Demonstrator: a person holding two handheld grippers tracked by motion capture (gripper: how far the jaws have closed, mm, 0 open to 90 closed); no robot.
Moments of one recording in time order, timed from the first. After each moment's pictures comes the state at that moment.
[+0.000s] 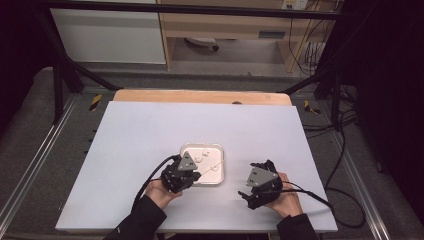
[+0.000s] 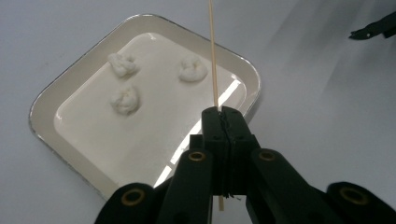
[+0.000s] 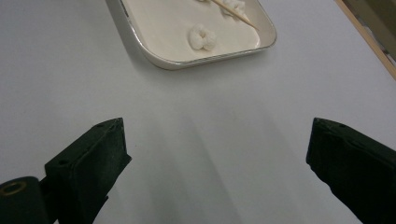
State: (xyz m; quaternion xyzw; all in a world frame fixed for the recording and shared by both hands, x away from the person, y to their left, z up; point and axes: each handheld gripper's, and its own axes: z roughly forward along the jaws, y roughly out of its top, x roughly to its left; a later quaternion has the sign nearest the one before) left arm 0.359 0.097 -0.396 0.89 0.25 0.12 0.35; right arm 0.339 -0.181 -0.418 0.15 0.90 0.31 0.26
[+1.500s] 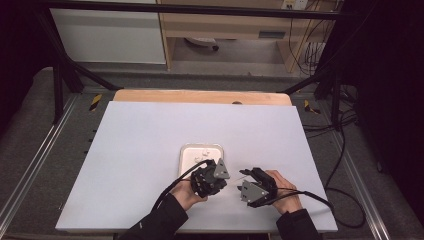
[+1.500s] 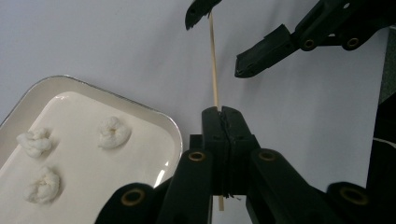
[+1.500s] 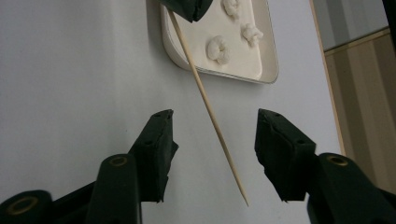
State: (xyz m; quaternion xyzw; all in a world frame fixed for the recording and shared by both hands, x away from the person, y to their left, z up) left arm 0.349 0.025 -0.386 0.93 0.15 0.10 0.31; right arm 0.327 -0.168 -0.417 -0.03 0.91 0.23 0.35
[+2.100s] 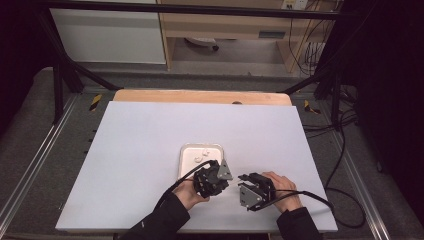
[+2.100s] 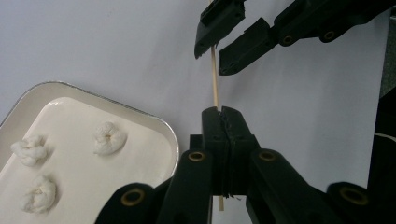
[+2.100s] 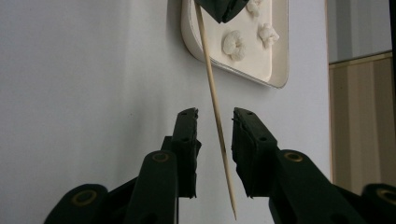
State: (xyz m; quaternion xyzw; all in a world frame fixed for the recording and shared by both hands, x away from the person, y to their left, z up) left arm 0.350 0.019 -0.387 0.94 0.14 0.10 0.30; right arm 0.327 -0.165 -0.422 -0.10 0.91 0.19 0.36
